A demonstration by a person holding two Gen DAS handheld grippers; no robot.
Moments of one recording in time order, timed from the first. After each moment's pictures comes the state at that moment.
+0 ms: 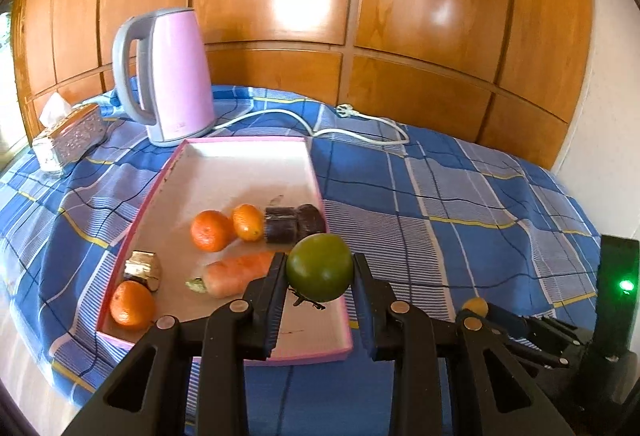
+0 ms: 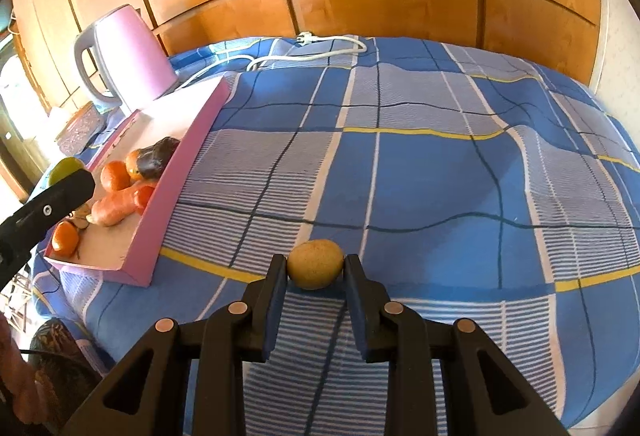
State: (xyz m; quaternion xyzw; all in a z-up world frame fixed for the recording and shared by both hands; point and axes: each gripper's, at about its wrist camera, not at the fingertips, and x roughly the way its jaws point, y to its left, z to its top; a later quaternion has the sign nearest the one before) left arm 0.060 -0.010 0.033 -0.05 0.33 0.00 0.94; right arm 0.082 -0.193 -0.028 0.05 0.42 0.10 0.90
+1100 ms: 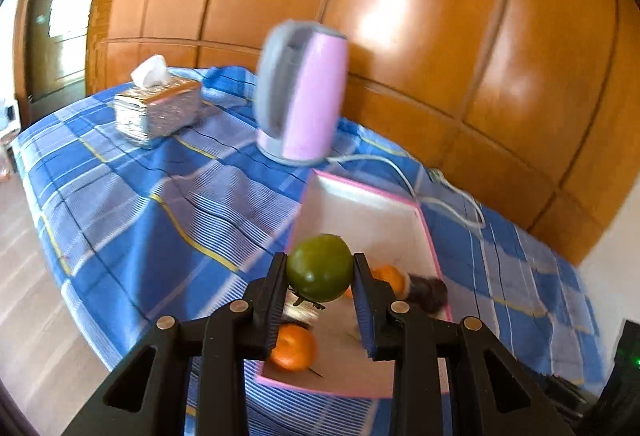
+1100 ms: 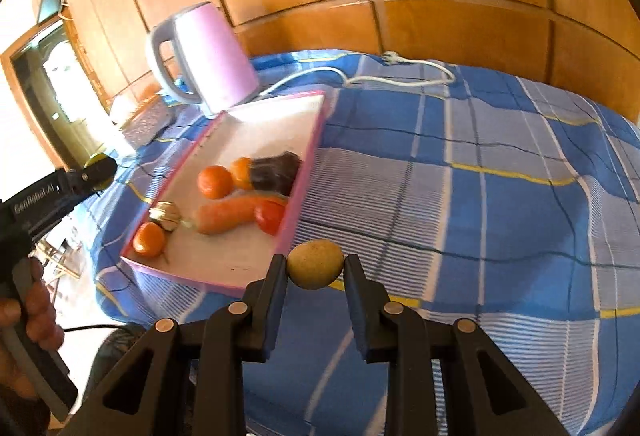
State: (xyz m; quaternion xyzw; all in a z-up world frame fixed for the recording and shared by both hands) left arm 0.035 0.141 0.068 -0.18 0.28 0.10 0.94; right arm 0.072 -0.122 0.014 0.03 0.40 0.21 0.89
